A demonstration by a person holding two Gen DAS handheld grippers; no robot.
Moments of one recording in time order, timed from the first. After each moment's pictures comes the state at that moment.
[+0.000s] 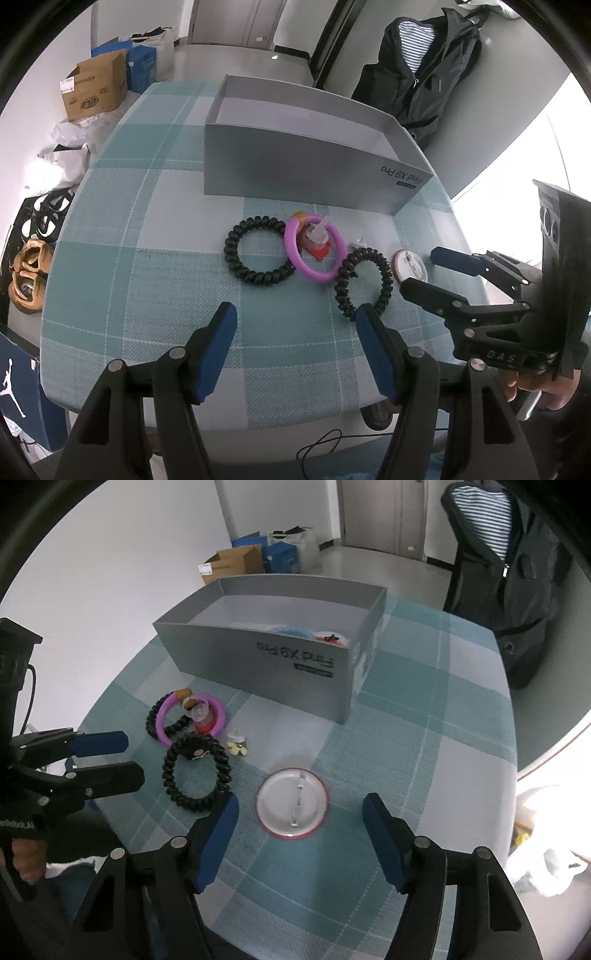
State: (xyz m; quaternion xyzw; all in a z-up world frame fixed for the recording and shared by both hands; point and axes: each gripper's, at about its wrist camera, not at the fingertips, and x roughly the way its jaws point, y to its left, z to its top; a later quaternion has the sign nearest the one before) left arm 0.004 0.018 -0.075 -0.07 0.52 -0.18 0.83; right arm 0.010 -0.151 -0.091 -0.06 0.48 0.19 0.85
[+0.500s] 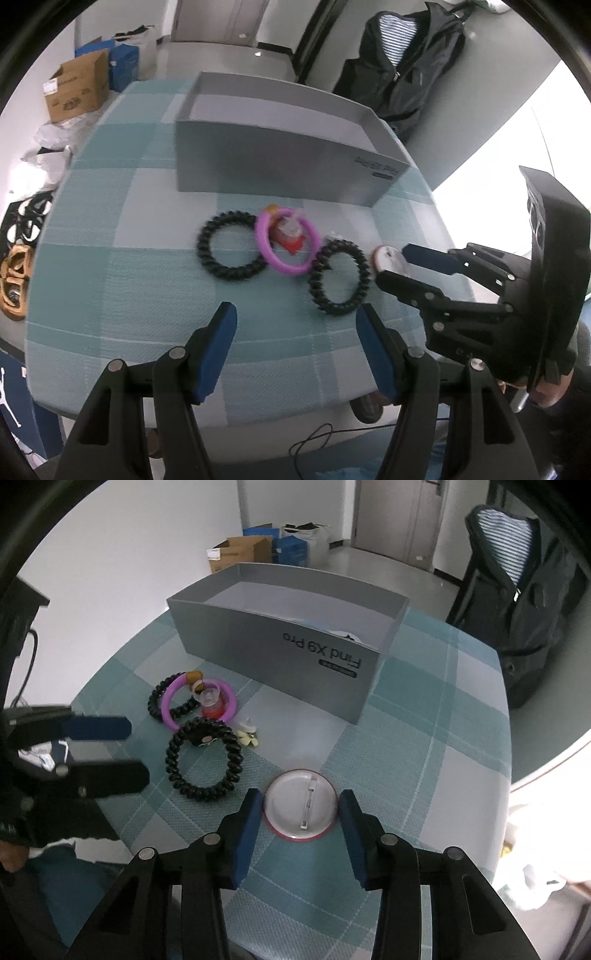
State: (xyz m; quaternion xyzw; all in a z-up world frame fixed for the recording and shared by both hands) left arm 0.004 0.012 -0.077 -0.08 0.53 -0.22 0.82; right arm 0.004 -0.138 -0.091 -0.11 0.48 0.18 0.85
